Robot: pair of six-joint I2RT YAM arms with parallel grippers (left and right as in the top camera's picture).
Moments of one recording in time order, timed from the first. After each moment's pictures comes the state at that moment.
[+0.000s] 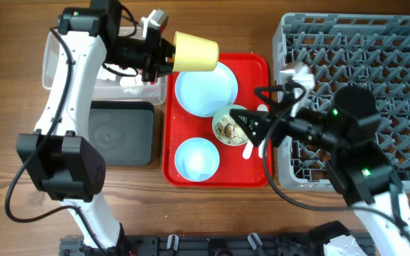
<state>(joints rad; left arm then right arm) -0.09 1.98 1.93 -1.48 1.33 -0.08 0.30 0.98 0.92 -0.23 -0.74 0.29</state>
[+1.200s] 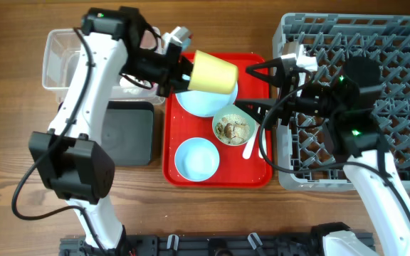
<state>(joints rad) -0.21 1.98 1.93 -1.68 1.32 0.06 0.14 1.22 0.92 0.13 -1.16 0.15</state>
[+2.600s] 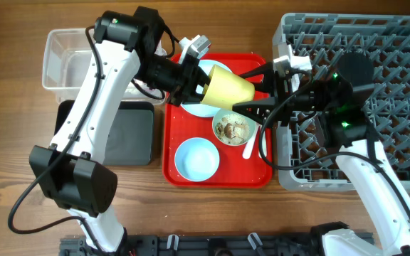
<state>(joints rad) -0.30 1.91 1.93 -1.68 1.27 0.06 0.18 1.29 0.92 0.35 -1.35 0.28</state>
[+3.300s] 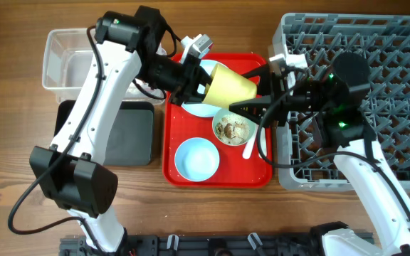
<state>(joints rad) -0.31 1.91 1.93 -1.66 1.28 0.06 0.20 1.29 0.92 0.35 -1.33 0.34</state>
